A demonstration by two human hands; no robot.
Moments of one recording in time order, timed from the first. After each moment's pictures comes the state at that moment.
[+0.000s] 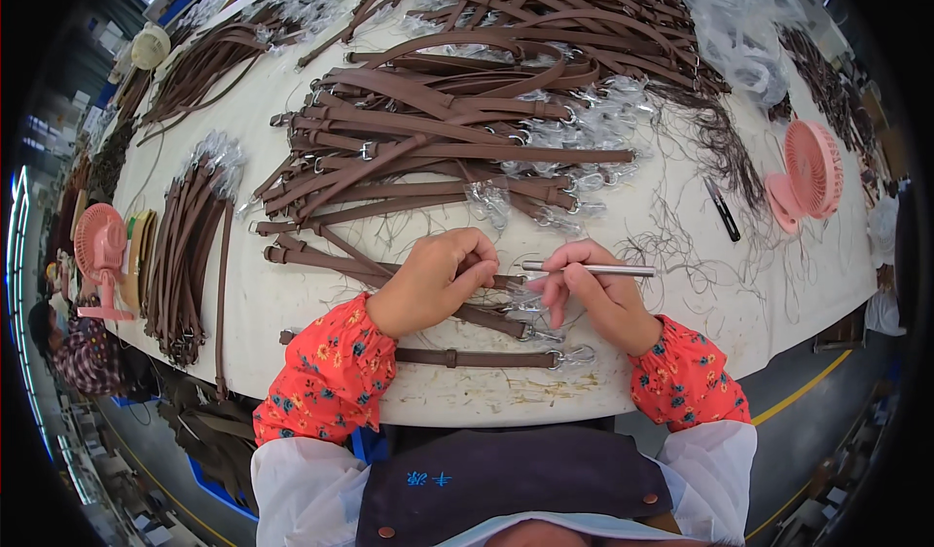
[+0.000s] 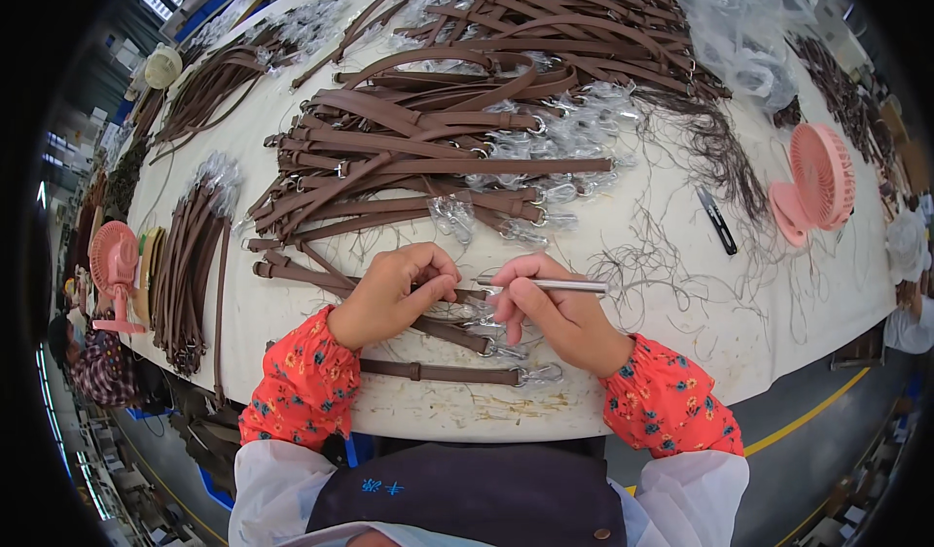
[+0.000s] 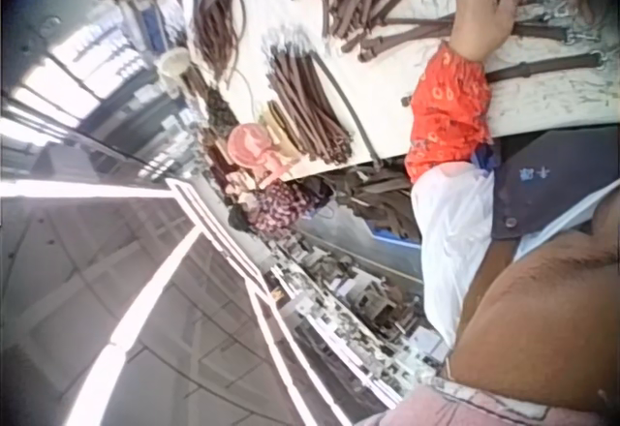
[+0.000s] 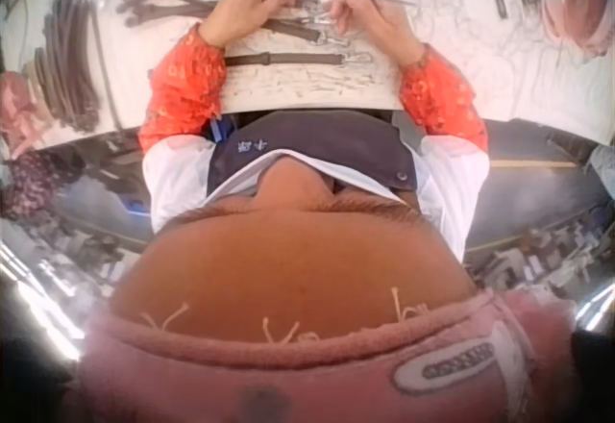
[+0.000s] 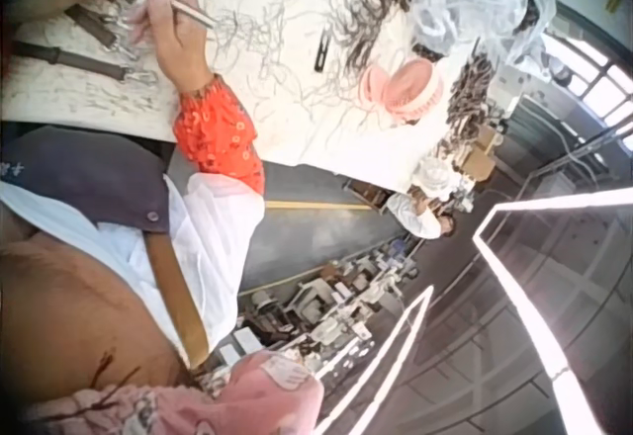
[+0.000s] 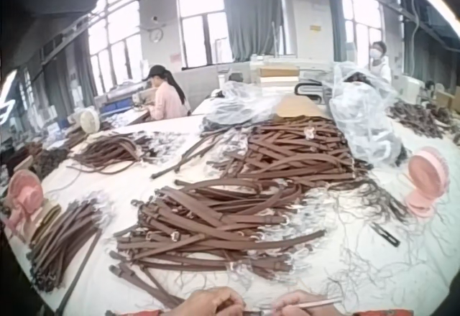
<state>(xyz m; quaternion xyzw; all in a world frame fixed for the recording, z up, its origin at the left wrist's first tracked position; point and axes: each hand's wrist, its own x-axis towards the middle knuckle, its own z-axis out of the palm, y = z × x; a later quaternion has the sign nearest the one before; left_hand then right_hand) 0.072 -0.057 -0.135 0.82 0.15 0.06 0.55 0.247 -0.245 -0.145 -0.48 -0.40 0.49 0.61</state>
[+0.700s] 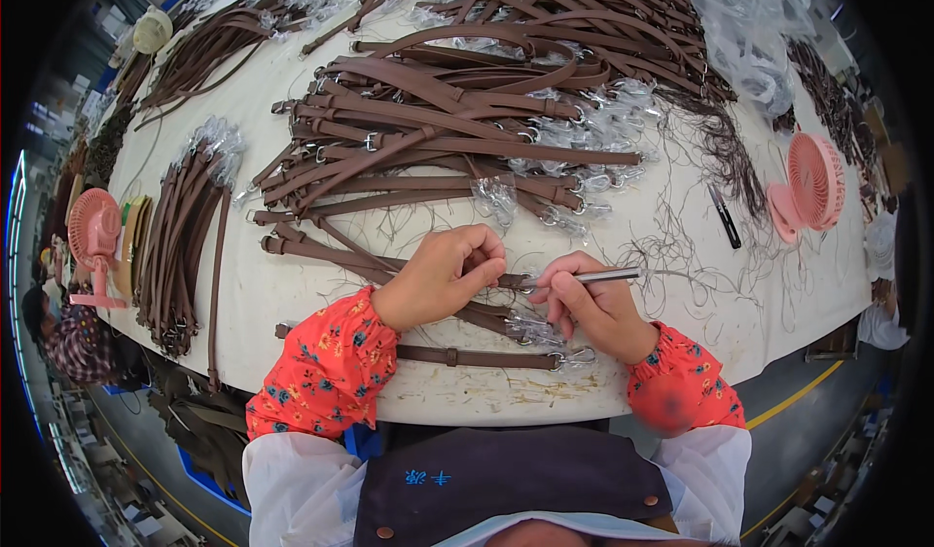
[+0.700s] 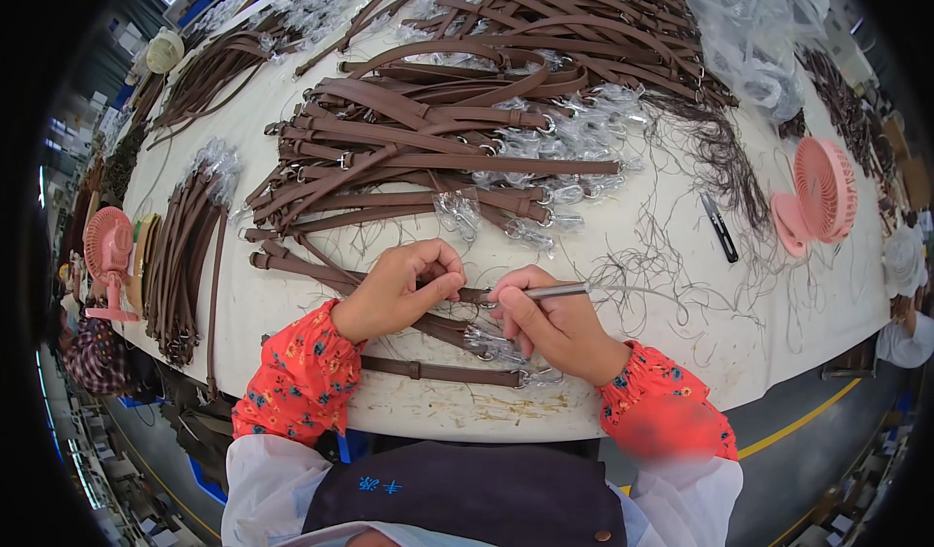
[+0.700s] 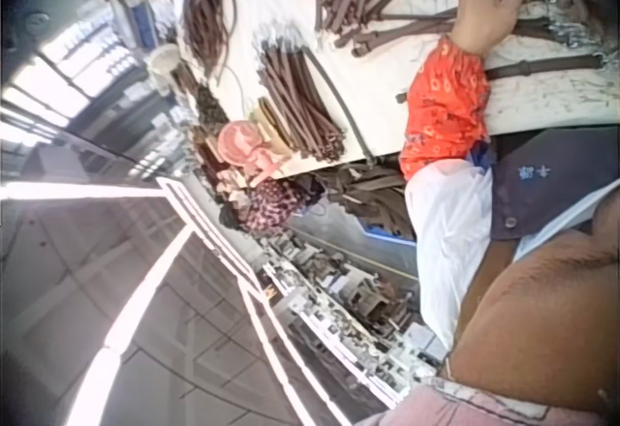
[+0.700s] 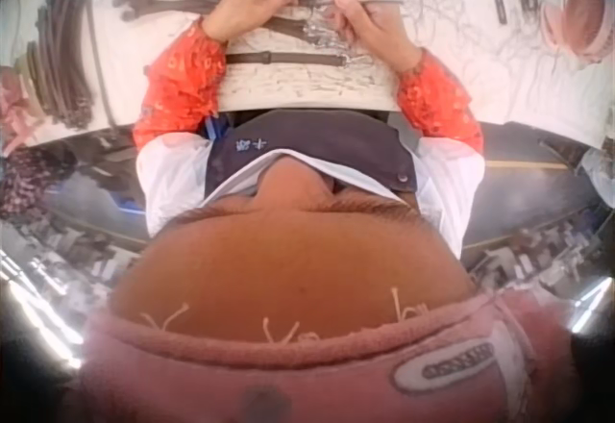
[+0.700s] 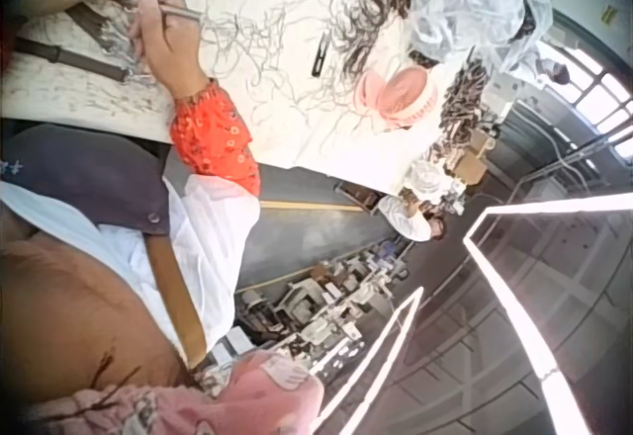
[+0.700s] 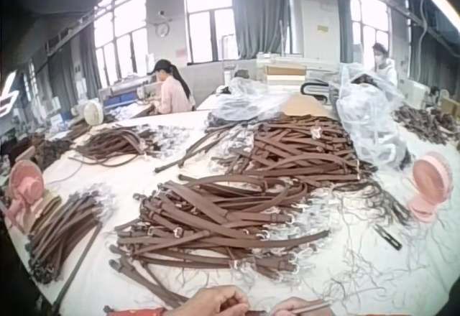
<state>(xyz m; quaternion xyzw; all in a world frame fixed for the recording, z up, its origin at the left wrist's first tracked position) 0.073 -0.056 -0.142 0.80 0.16 0.05 0.58 0.239 -0.245 -0.141 -0.55 -0.38 0.50 0.55</state>
